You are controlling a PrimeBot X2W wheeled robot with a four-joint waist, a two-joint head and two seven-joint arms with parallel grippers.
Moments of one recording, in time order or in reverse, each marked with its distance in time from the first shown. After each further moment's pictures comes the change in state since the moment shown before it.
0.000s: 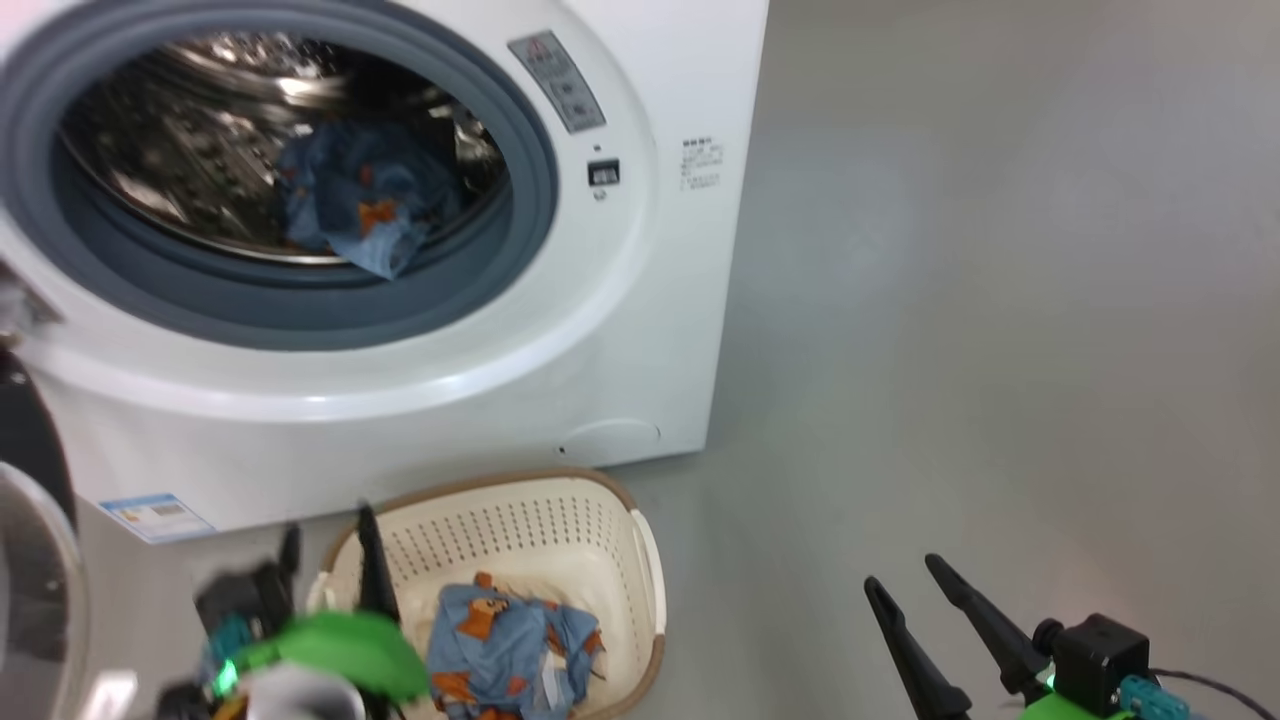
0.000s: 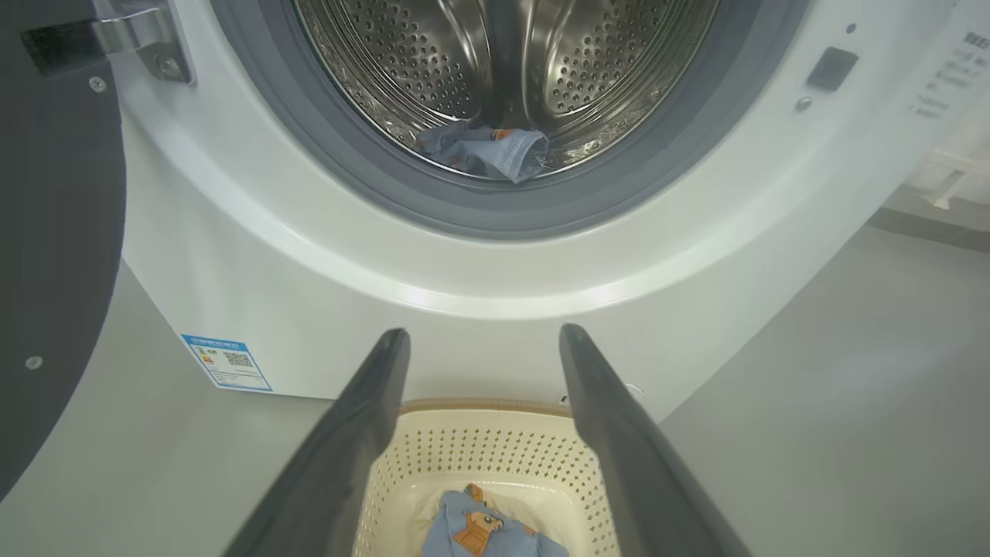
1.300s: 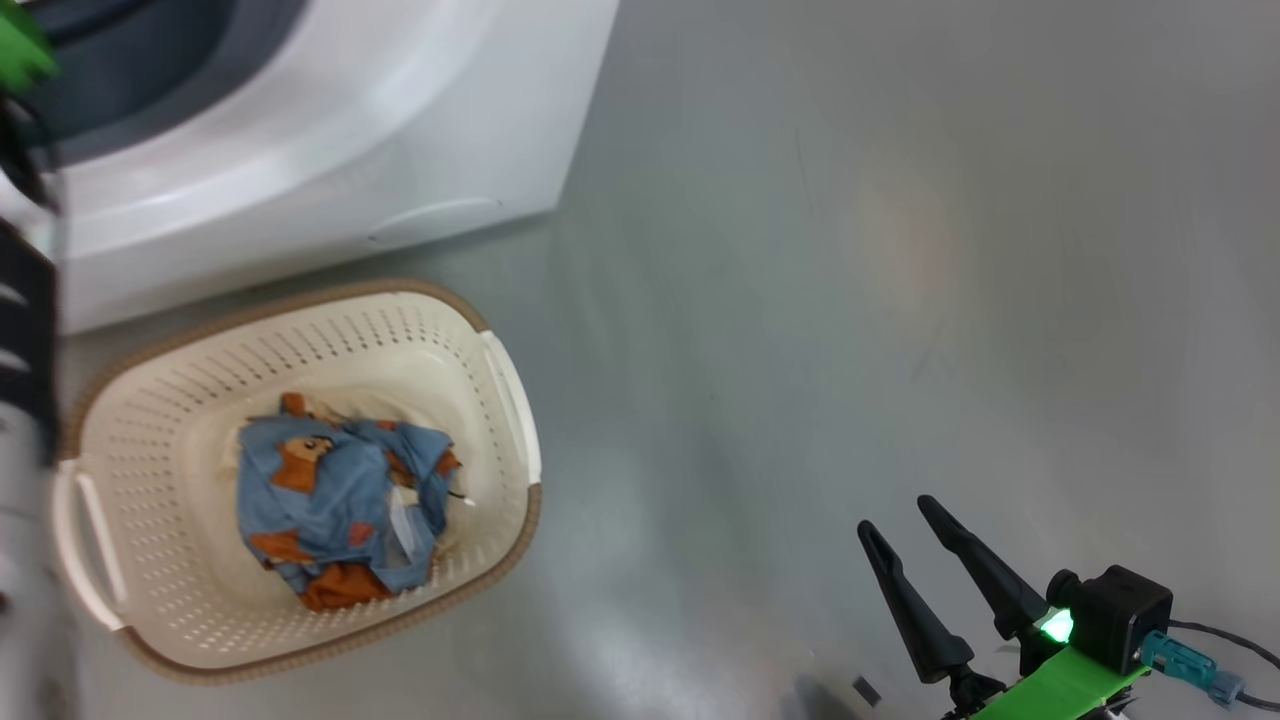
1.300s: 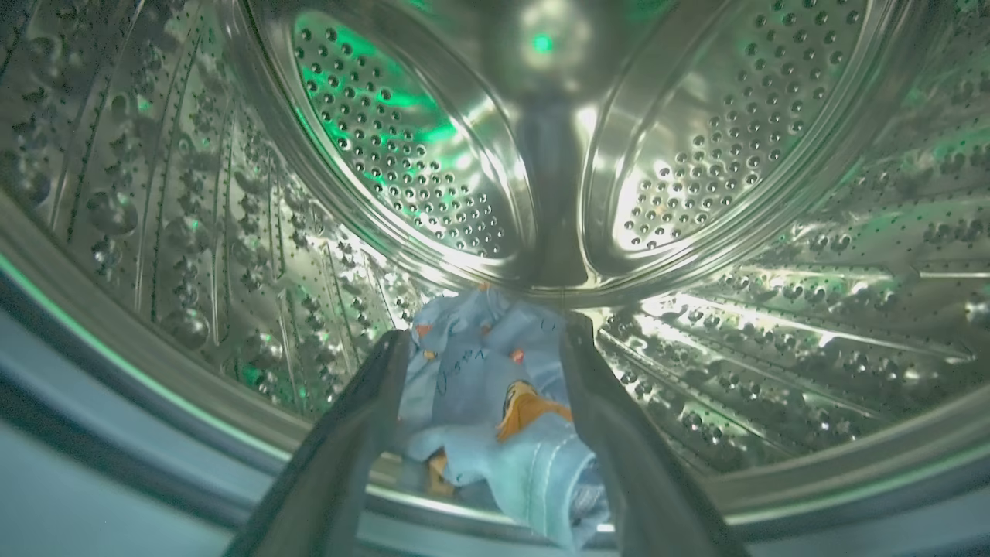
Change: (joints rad) left arm -1.045 0.197 0.054 0.546 0.072 0.107 -0.001; right arm -0.051 -0.039 0.034 -0.087 0.086 0.000 0.000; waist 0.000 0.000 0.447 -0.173
